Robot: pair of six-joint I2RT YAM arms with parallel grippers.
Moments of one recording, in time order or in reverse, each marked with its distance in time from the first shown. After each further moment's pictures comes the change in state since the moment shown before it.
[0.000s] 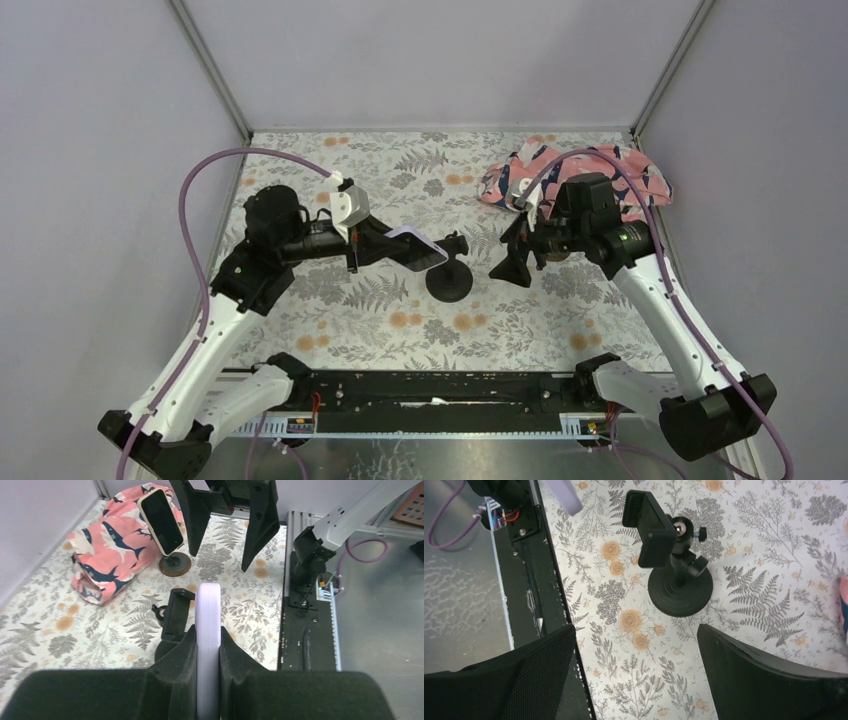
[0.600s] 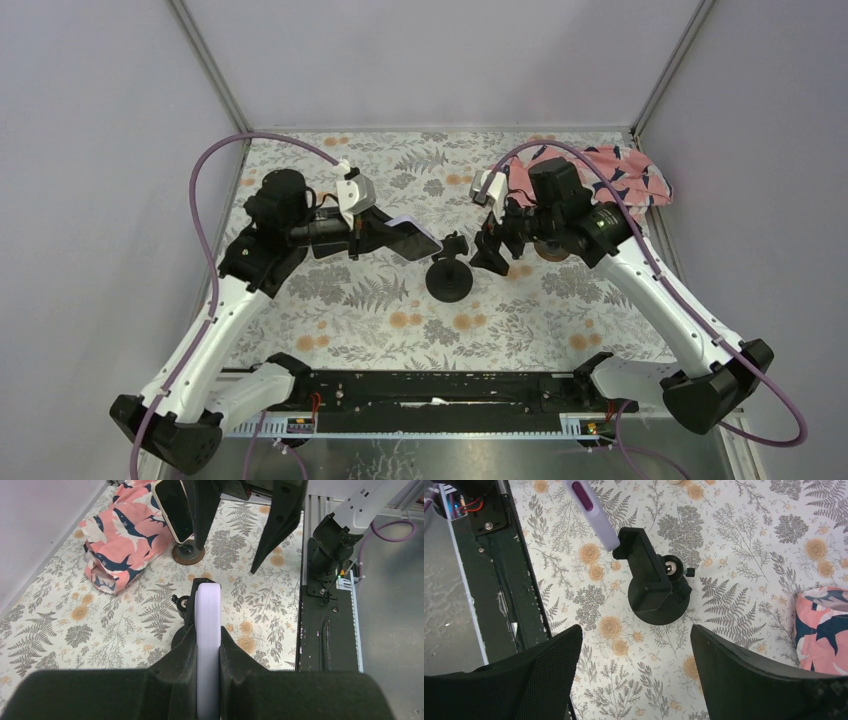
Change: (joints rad) left arm 0.065 0.080 0.044 -0.054 0.022 0.111; right arm 0.251 0.121 0.196 -0.031 0.304 0.011
